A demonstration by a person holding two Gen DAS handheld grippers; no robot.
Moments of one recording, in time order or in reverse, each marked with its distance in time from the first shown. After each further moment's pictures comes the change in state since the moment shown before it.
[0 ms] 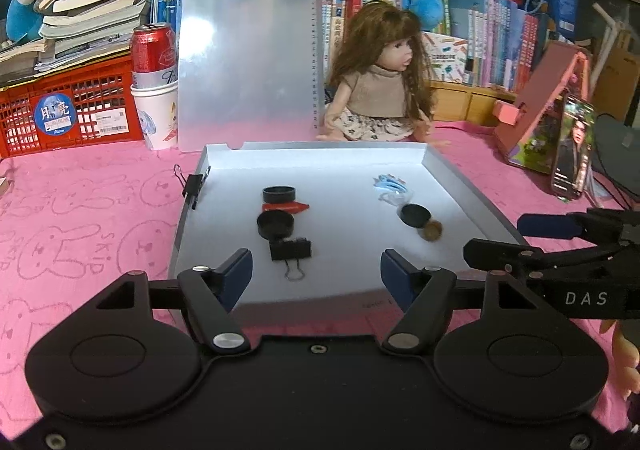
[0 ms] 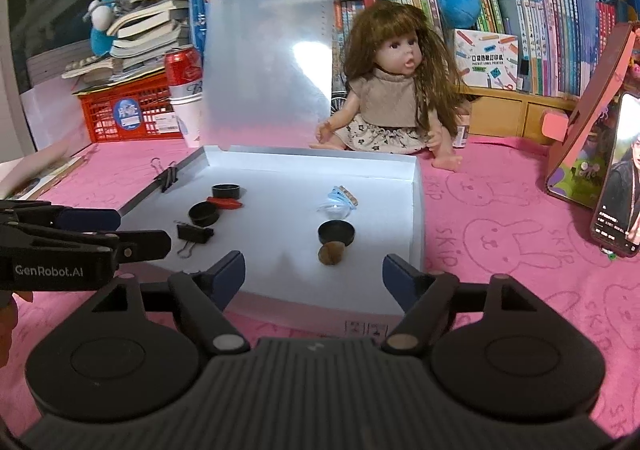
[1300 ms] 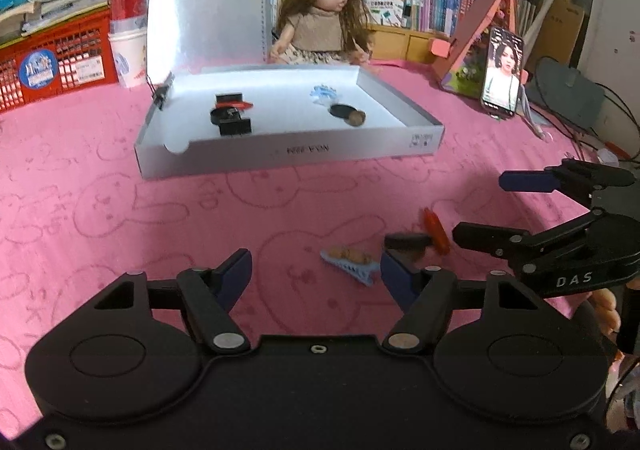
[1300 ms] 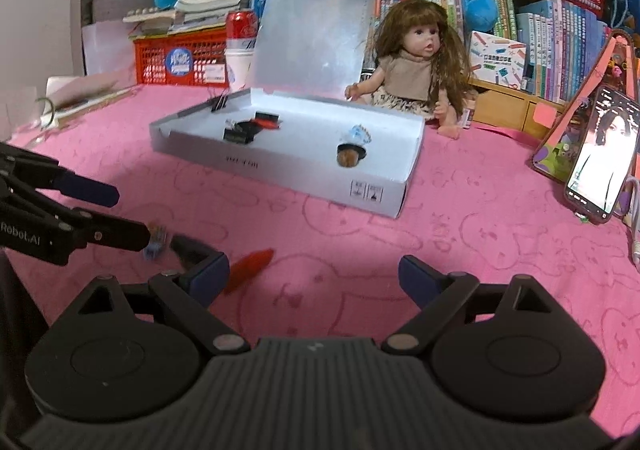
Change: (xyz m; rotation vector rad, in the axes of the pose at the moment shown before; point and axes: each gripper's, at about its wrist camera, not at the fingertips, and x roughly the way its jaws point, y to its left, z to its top) left arm -0.068 -0.027 -0.095 0.044 0.103 -0.112; right arm -0.070 0.000 -0.089 -0.177 0.005 0.043
